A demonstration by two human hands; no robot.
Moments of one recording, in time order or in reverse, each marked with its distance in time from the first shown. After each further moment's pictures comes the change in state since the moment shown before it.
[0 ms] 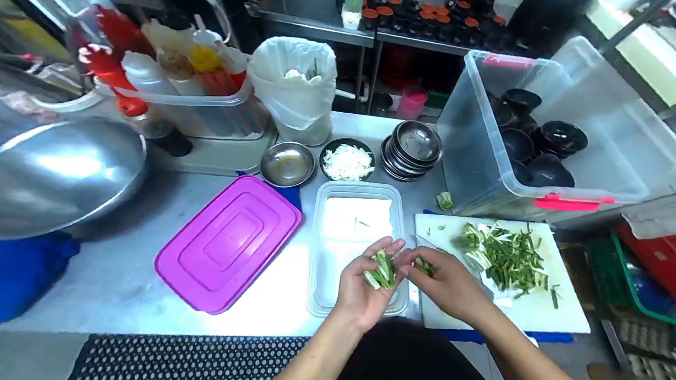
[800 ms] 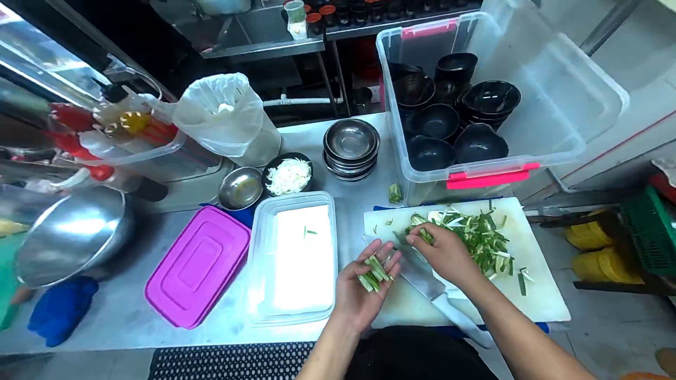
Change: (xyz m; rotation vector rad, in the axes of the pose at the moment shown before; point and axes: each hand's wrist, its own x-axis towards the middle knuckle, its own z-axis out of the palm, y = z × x) left_hand 0.074 -0.150 0.026 0.015 0.070 -0.028; right_hand -0.032 0.151 -0.135 0.014 0.213 0.206
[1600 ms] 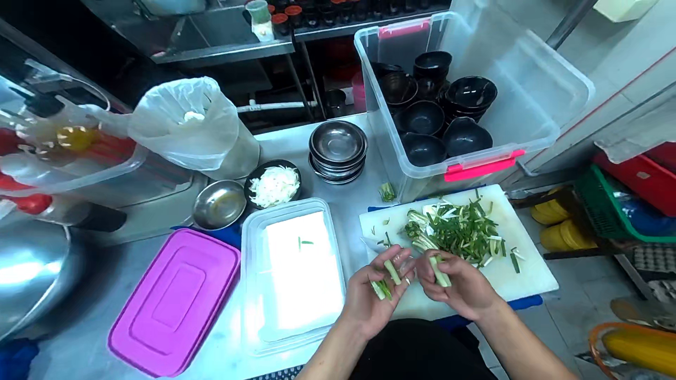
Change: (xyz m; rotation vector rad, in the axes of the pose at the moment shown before) left_hand -0.001 0.021 -0.010 0.127 -0.165 -0.255; right_hand -0.062 0.000 0.033 1.226 -0.354 0.100
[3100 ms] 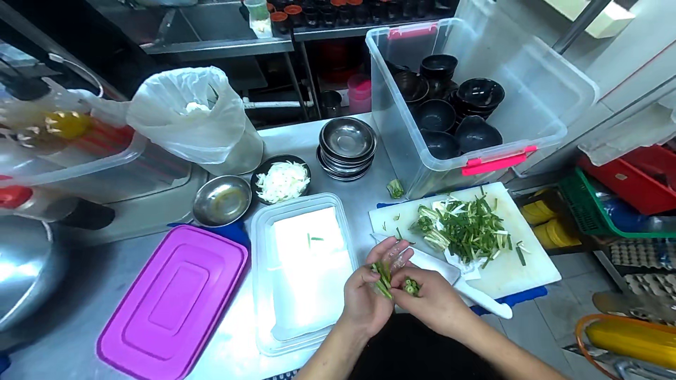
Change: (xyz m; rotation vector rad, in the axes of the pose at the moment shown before) left_hand -0.023 0.029 -0.022 0.114 -0.195 0.138; right_hand 0.020 0.040 0.089 -1.068 0.252 -0.010
